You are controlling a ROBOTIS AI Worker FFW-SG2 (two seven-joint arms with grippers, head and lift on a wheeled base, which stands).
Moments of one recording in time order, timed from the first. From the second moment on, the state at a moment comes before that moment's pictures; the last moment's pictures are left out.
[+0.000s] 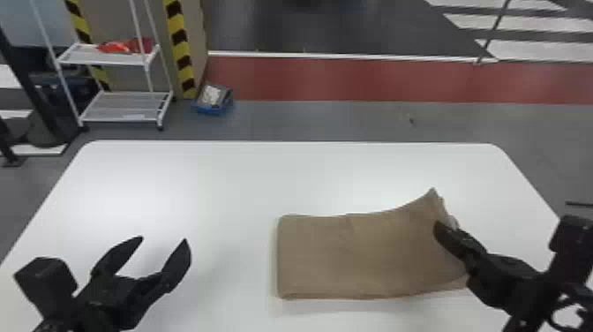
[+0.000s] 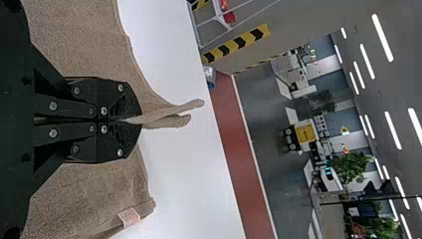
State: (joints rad) left arm 0.45 0.04 0.16 -1.94 0.25 0.19 -0.36; right arm 0.41 0.00 -0.32 -2.28 -0.34 0.77 0.26
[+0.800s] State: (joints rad) left arm 0.45 0.04 0.16 -1.94 0.25 0.19 -0.37; right arm 0.24 0.00 -0.50 -2.17 -0.41 1.10 0.33
